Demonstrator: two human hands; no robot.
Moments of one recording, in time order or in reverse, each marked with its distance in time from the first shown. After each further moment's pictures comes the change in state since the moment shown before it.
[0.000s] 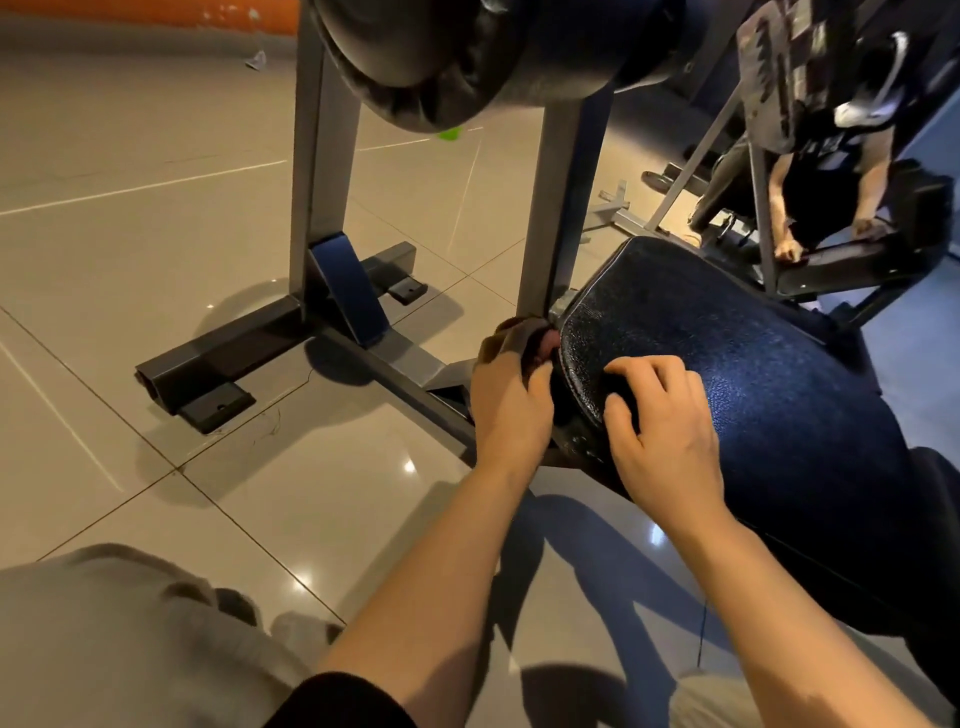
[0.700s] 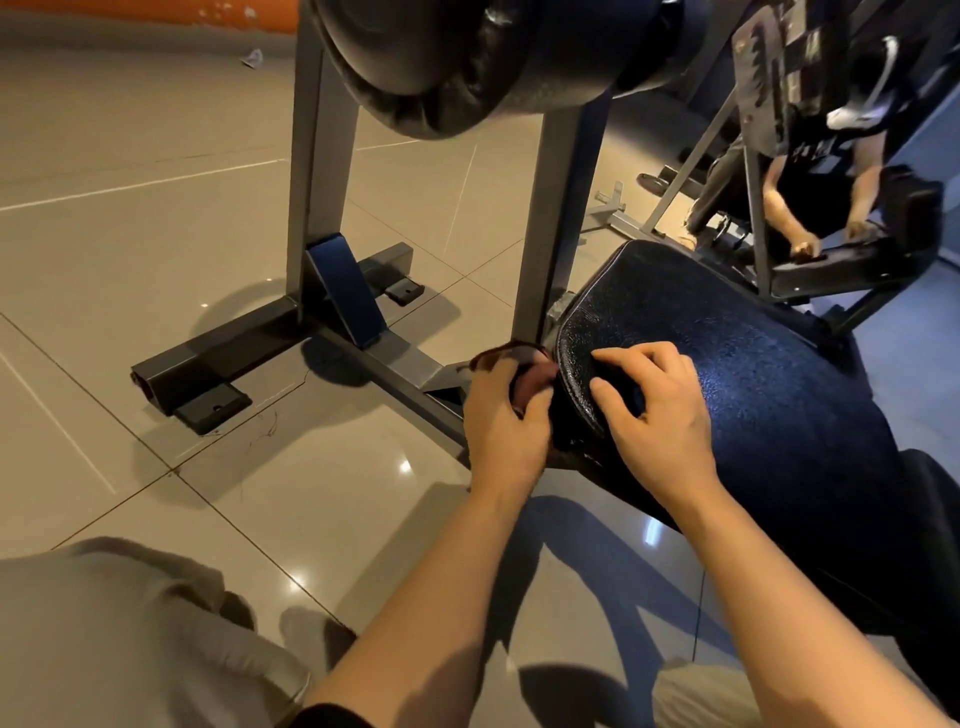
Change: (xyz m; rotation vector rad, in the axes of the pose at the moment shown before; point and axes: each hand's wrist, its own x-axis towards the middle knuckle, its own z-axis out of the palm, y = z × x) left_hand -0.016 -0.007 -0.005 -0.132 0.091 0.097; right_hand 0.018 0.005 0.000 0.115 -0.017 0.031
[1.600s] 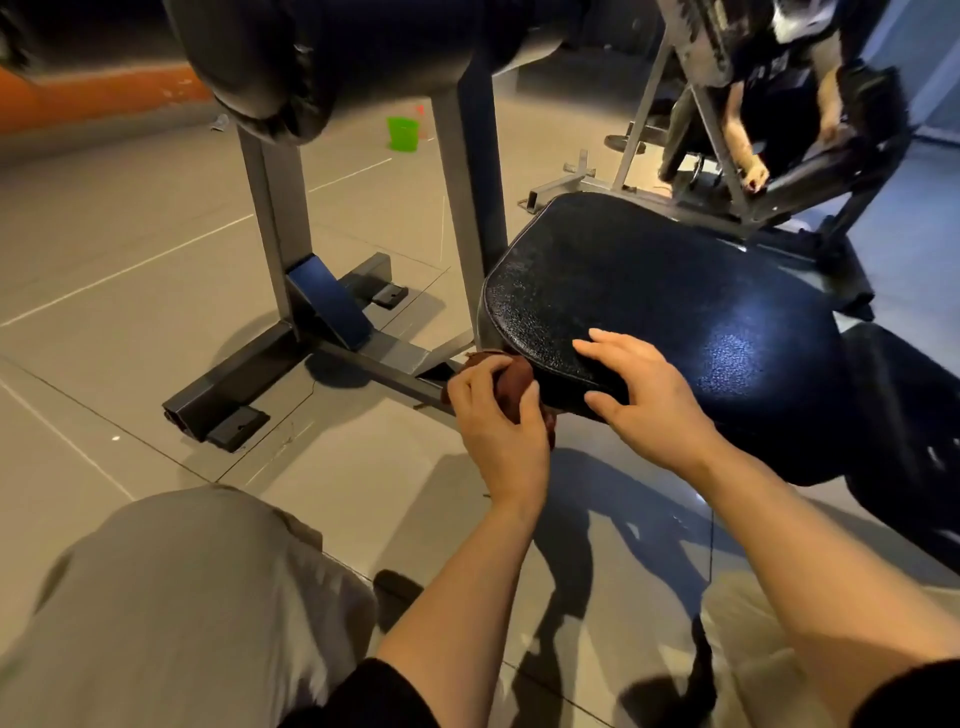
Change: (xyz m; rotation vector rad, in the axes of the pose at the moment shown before) left_hand -0.093 0.023 0.026 0.113 0.215 0.049; right_hand -0.070 0.034 -0.052 0.114 -0.249 0.049
